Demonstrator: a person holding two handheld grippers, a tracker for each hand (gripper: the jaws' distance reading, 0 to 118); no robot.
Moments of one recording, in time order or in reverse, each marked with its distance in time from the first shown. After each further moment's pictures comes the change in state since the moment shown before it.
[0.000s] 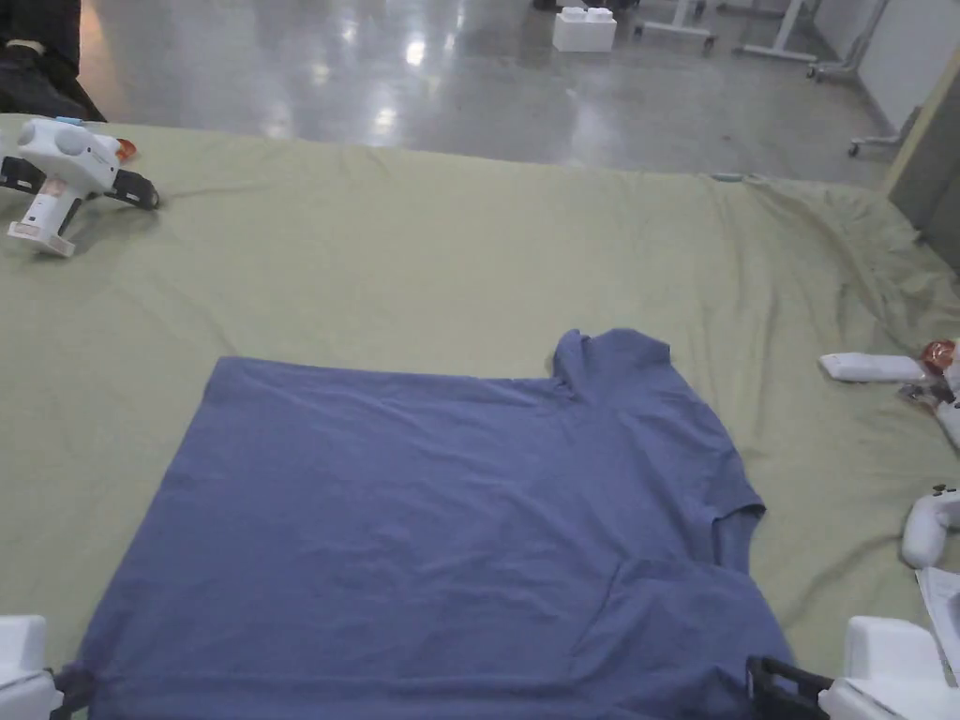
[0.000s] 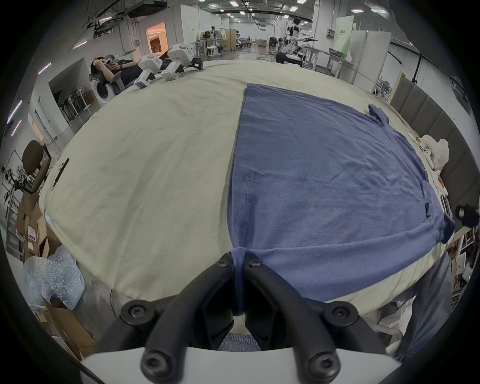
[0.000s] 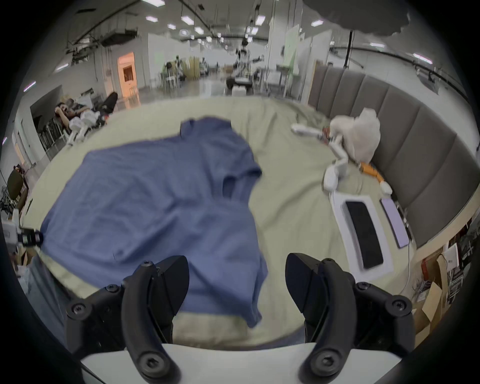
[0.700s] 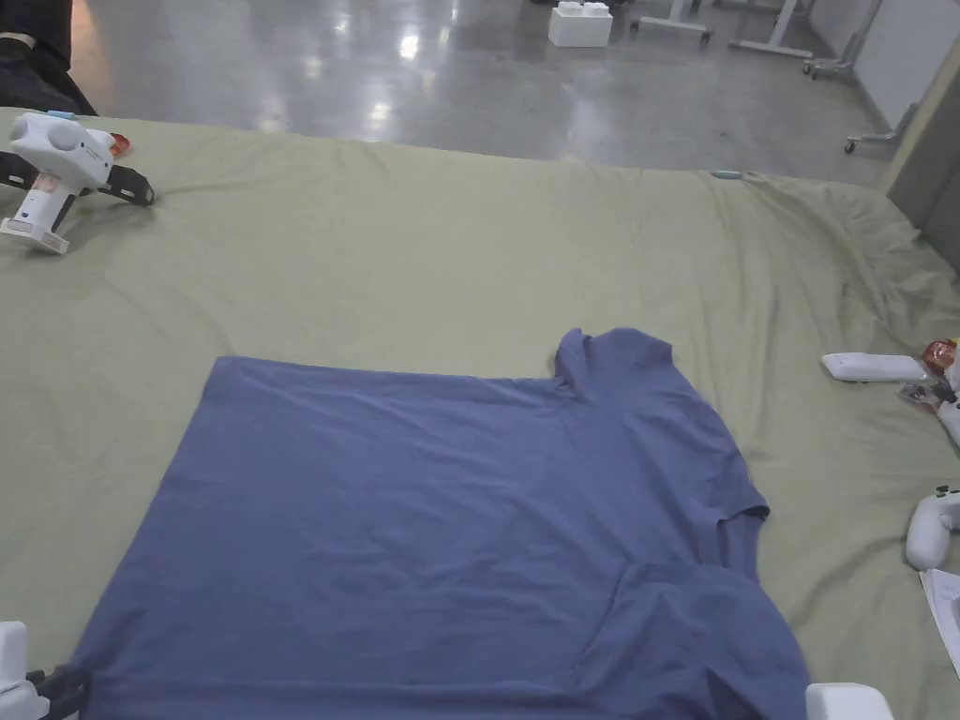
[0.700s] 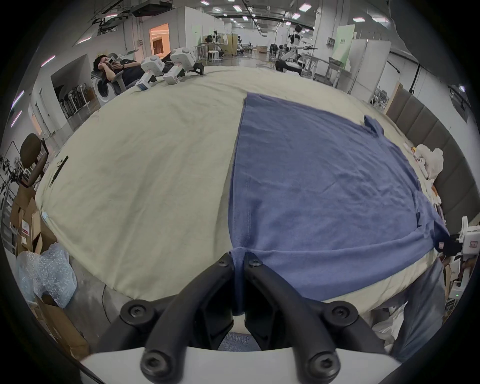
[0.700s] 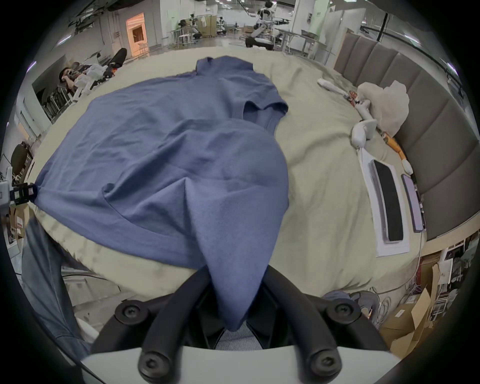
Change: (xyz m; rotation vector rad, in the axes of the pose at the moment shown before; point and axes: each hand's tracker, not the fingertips) left arm -0.008 0.002 0.011 0.053 -0.043 0.043; right arm -0.014 -0.021 -0.020 -0.171 0.044 0.089
